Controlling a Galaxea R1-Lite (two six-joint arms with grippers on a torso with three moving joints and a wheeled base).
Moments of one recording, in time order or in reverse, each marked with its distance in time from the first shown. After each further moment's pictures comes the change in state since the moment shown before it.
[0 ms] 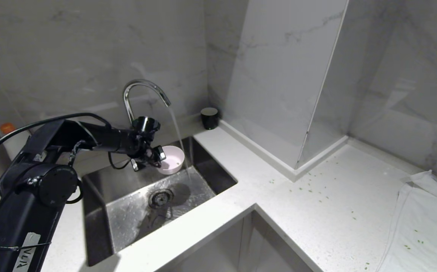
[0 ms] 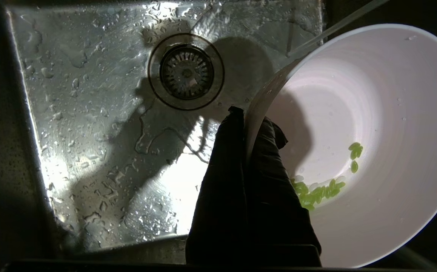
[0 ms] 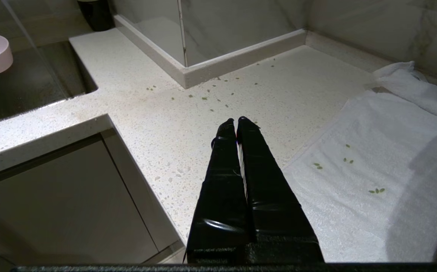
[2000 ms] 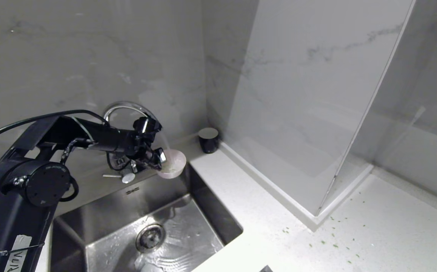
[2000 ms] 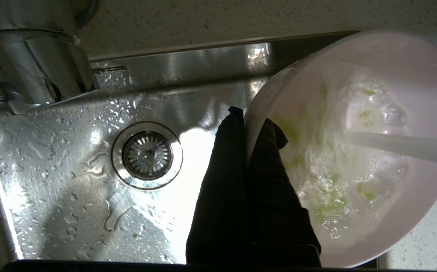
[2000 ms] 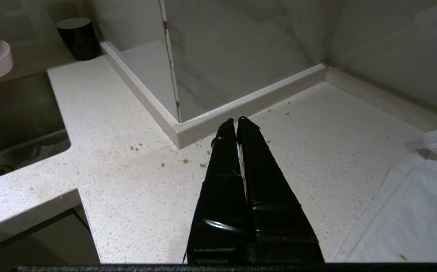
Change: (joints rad) left arm -0.017 -0.060 0.099 -0.008 -0.004 0.016; right arm 0.000 0.000 0.000 0.000 0.000 0.000
